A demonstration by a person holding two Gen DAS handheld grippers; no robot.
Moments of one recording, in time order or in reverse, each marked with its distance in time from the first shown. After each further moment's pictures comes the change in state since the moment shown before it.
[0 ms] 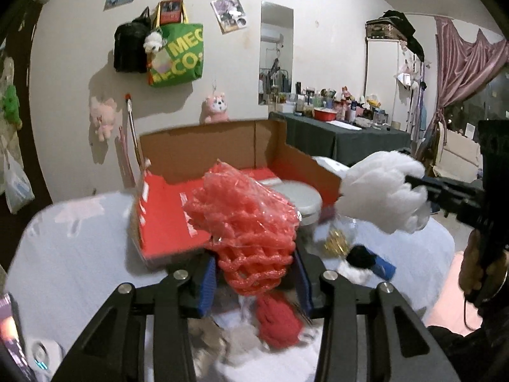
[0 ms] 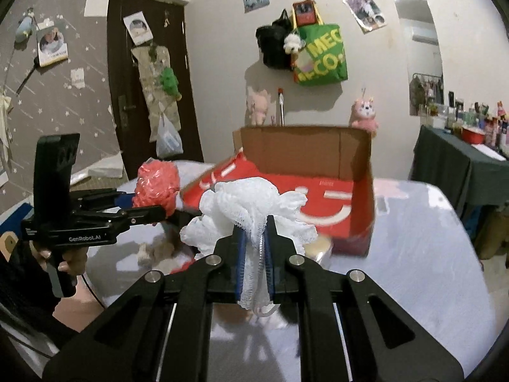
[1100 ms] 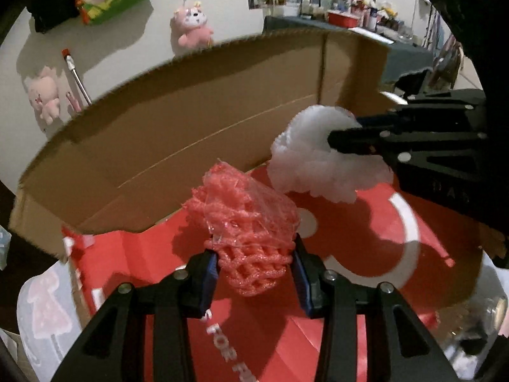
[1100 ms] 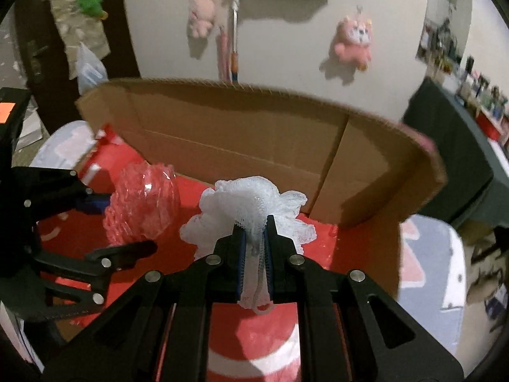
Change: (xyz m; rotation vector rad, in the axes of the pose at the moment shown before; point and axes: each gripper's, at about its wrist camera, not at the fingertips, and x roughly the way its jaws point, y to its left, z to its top) left arm 0.294 0.071 0.101 0.149 0.492 -0.013; right arm 0.337 -0.125 0.092 0.024 0.540 -0.194
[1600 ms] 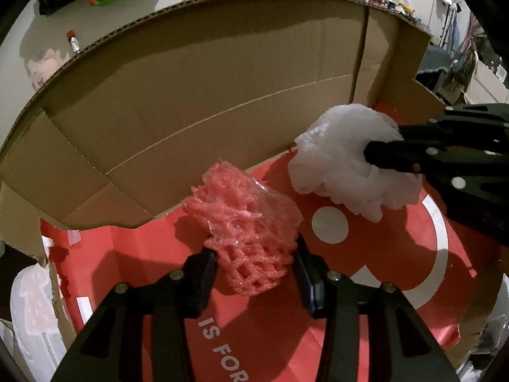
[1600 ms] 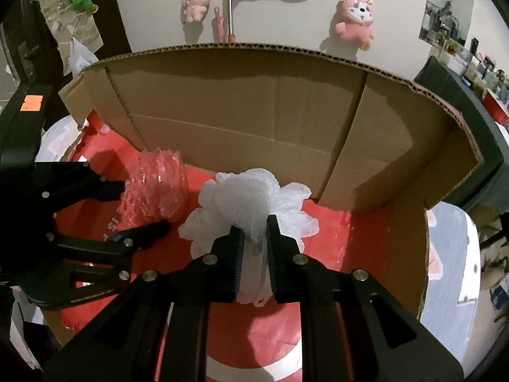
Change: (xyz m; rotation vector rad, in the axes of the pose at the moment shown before) left arm 0.016 0.005 -0.008 -0.045 0.047 0.021; right arm 0.009 0.005 -0.003 0.014 0.055 0.024
